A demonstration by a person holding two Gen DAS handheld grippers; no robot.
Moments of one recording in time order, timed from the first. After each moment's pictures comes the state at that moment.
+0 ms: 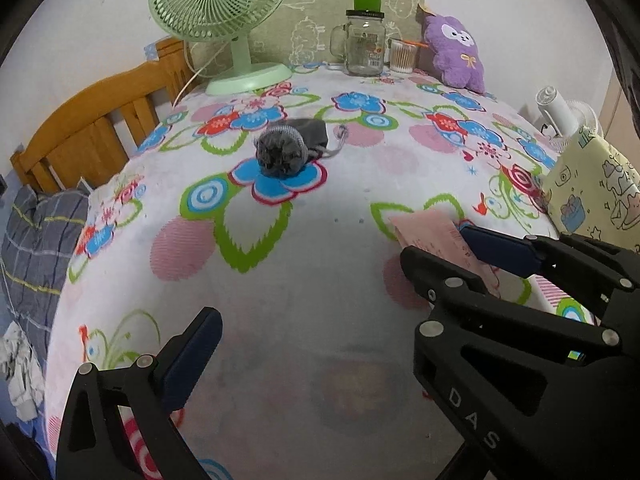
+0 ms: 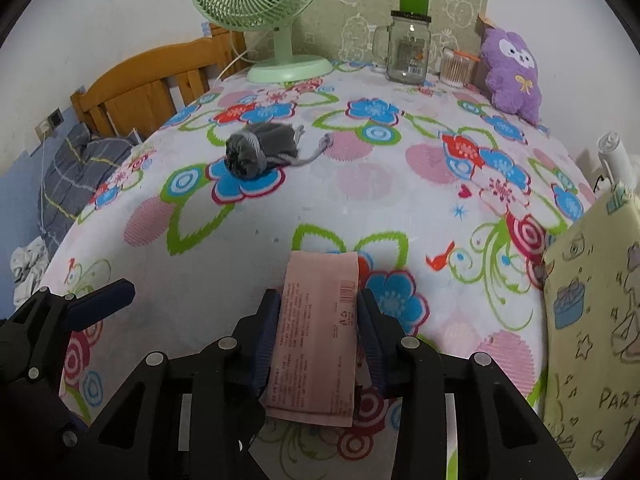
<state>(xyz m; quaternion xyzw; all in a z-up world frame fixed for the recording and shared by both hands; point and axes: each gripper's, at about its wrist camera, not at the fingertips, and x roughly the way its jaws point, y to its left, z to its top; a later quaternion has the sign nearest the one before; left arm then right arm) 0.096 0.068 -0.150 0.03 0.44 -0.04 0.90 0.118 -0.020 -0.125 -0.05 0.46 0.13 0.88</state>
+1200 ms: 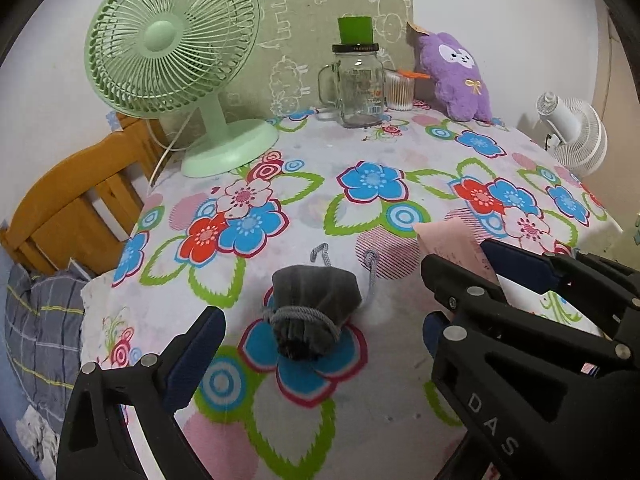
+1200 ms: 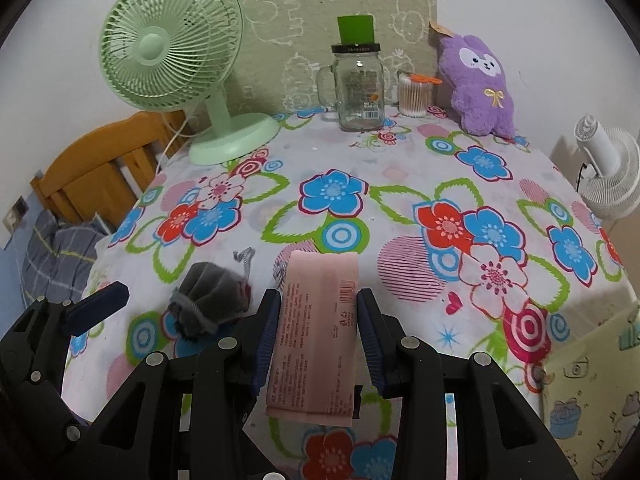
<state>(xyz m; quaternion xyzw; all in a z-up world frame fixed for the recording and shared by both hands) 0.210 0.074 -0.121 0.09 0.40 -0.07 0.91 0.217 -0.025 -0.107 0.03 0.43 0.05 0.90</state>
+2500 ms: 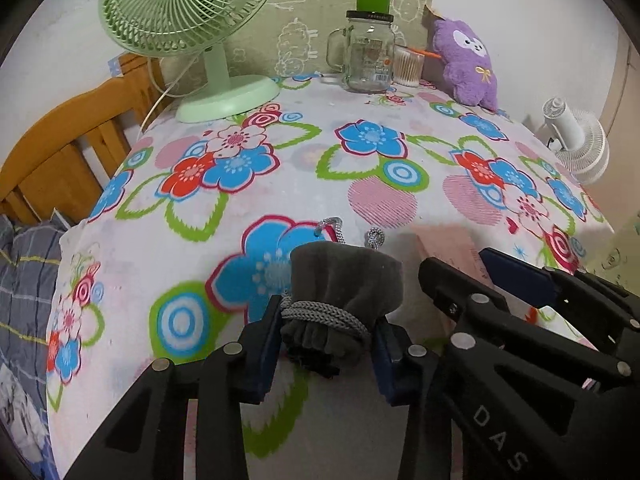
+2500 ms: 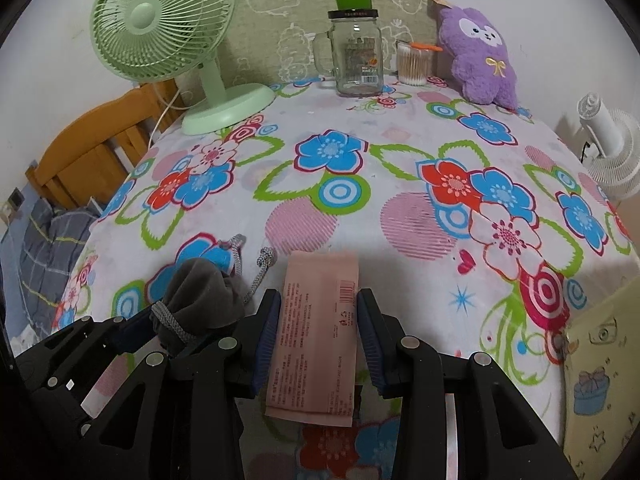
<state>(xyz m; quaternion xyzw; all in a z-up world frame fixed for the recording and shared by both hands) 0.194 0.080 -0.147 0.03 0.44 -0.07 0.89 0.201 -0.024 -0.129 0.03 0.46 0.05 0.88</state>
